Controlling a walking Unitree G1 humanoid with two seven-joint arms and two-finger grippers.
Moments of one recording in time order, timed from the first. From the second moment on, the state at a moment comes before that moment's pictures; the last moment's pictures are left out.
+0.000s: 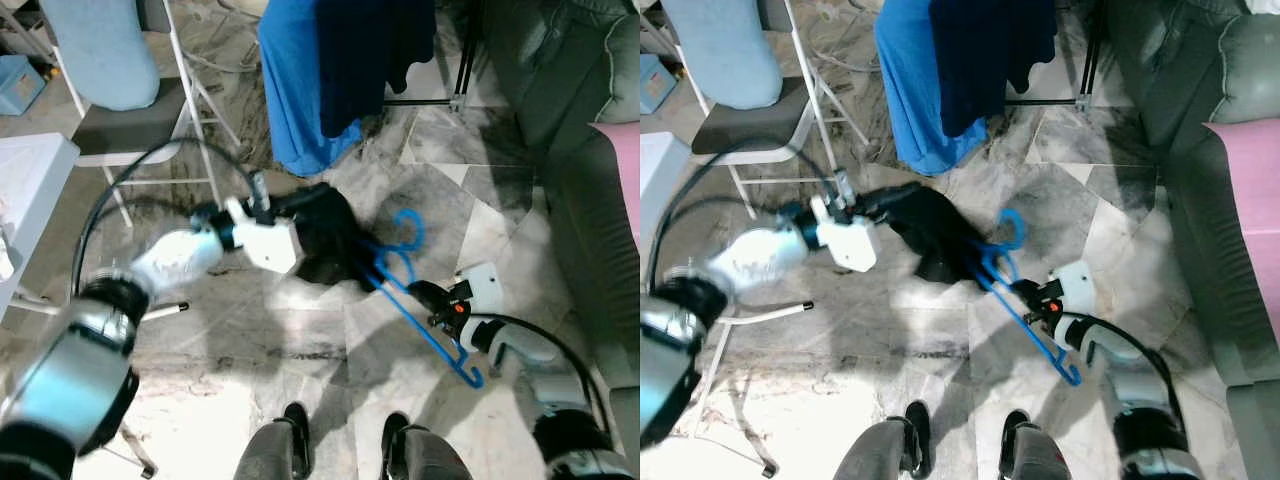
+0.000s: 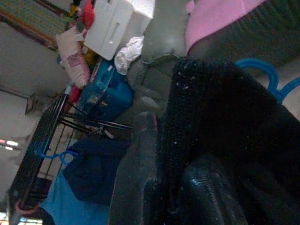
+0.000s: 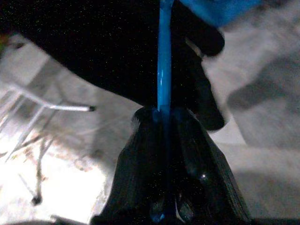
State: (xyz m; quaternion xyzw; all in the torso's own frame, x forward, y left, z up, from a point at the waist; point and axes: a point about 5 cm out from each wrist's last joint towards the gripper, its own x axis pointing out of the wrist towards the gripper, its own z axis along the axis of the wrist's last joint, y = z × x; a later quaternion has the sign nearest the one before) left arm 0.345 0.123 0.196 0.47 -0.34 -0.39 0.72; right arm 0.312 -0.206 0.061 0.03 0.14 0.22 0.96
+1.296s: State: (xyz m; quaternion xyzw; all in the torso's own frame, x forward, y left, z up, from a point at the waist) left arm 0.285 0.065 0.097 0.29 -0.23 -0.44 0.82; right arm 0.337 -0.315 0.137 0.28 -0.09 -0.16 0.94
